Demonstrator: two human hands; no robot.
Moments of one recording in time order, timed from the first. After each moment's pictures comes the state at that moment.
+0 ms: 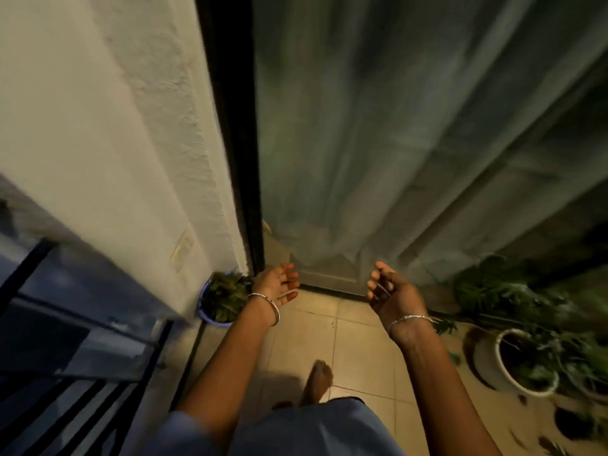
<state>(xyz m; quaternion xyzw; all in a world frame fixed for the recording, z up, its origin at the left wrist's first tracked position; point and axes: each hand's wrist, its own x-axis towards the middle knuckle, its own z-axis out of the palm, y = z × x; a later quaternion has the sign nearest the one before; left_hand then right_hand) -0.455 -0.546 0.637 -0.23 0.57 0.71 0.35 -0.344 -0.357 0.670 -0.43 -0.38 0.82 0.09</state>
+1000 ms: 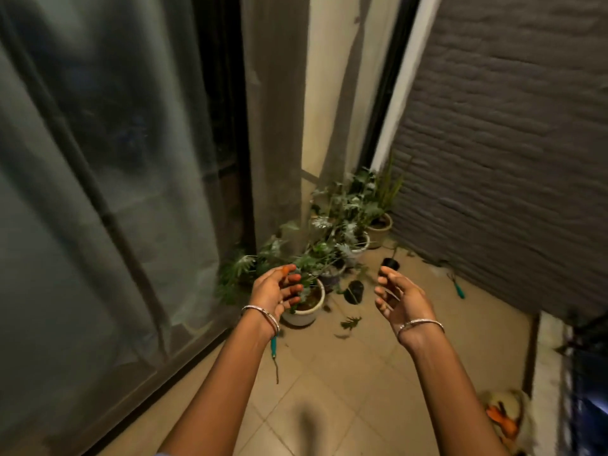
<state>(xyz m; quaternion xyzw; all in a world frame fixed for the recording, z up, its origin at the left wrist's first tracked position) -0.061 -0.121 0.754 0.15 0.54 0.56 0.61 0.163 -0.107 0.767 -0.52 -0.21 0.63 0.54</state>
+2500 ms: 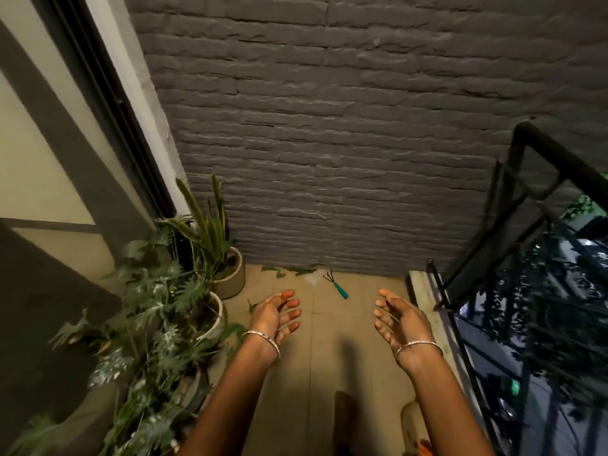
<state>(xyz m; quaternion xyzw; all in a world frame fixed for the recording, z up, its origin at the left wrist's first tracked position) 0.427 0.410 0.688 0.30 0.53 0.28 0.74 0.613 0.283 0.711 -0.62 0.01 0.43 0.66</state>
